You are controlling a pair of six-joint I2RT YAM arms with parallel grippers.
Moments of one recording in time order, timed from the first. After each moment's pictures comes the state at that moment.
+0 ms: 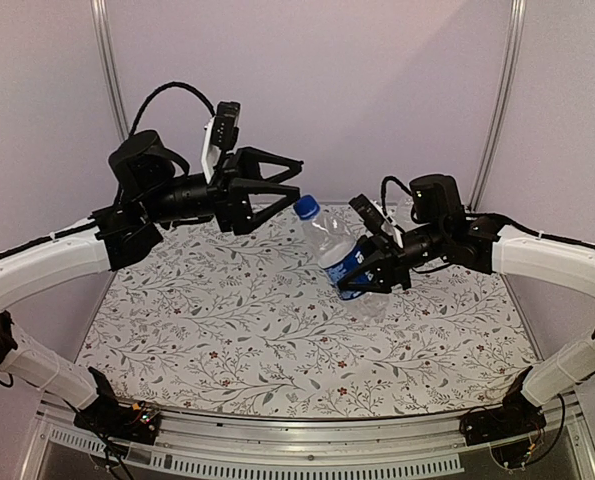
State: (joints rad) left arm -0.82 1.32 1.16 0.40 0.69 -0.22; right arm 0.71 1.43 1.07 -0.11 -1.07 -0.12
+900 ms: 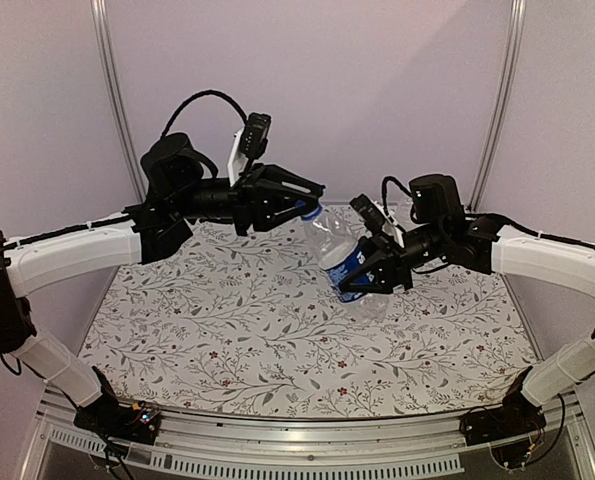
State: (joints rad) left arm -0.81 1.49 1.21 0.54 0.92 -0.34; right arm 0.71 1.43 1.07 -0.10 -1.13 -0.11
